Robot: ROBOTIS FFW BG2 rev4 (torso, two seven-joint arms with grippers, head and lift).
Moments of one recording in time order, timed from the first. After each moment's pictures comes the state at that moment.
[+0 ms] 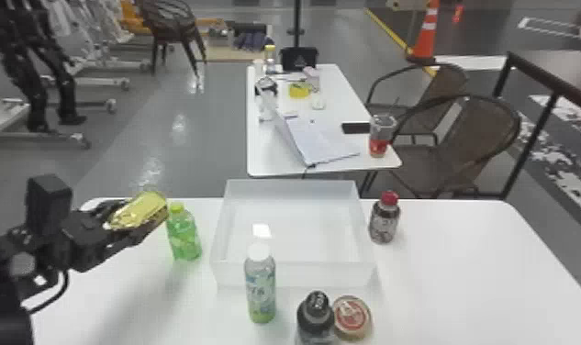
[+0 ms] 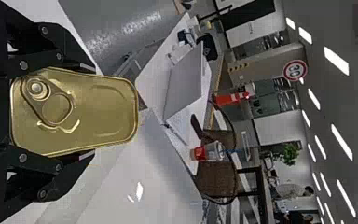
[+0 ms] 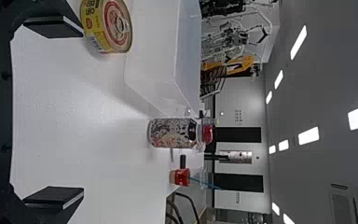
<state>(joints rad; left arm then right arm) -0.12 0.07 0.39 -1.69 -0.38 0.20 -1.01 0.45 0.00 -0.18 -1.59 -0.04 -0.31 0.45</state>
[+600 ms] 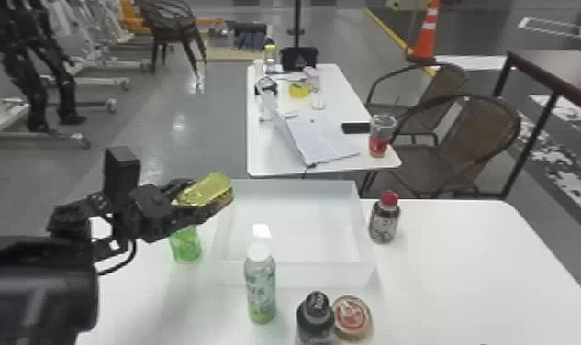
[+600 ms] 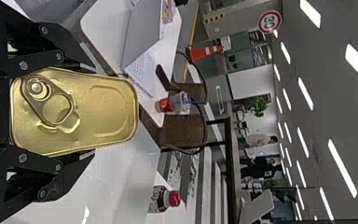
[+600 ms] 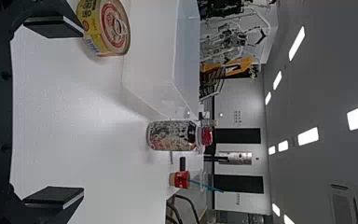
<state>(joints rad) -0.25 0.10 0.17 -1.55 -0.26 0.21 -1.01 0.44 0.00 -0.17 -1.58 -0.05 -0.31 0.45</state>
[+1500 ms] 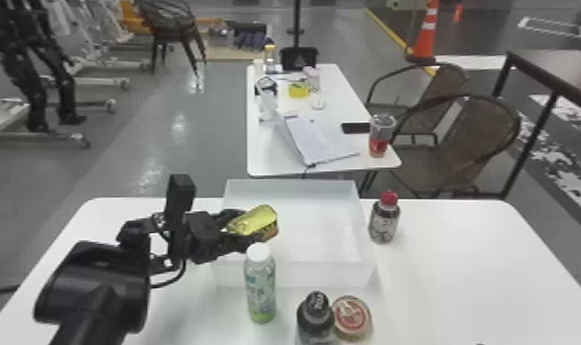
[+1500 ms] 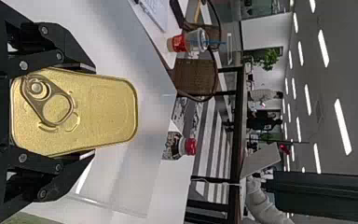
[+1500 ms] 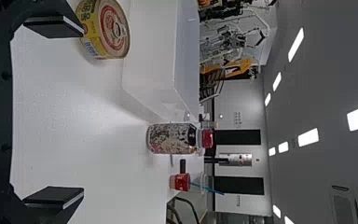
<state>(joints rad) -0.39 0.11 0.00 -1.13 -0.16 0.06 -1.03 0.44 0.00 -0.16 -1.57 -0.05 -0.31 0.45</state>
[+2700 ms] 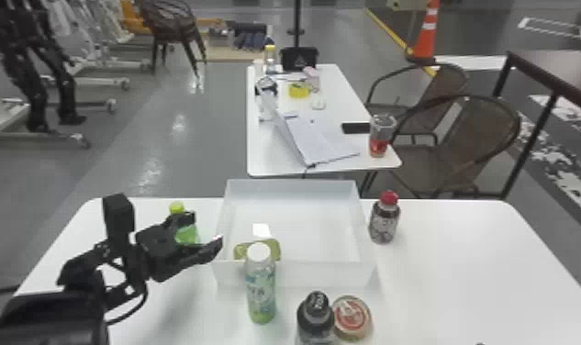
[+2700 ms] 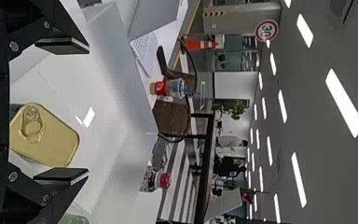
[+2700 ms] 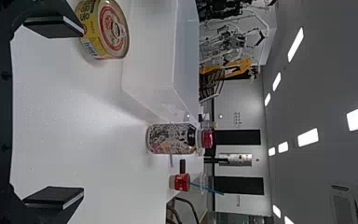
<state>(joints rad) -0.15 0.07 0.21 -1.44 -0.07 0.10 -0.95 0.44 0.00 -0.16 -1.58 -0.05 -0.31 0.45</state>
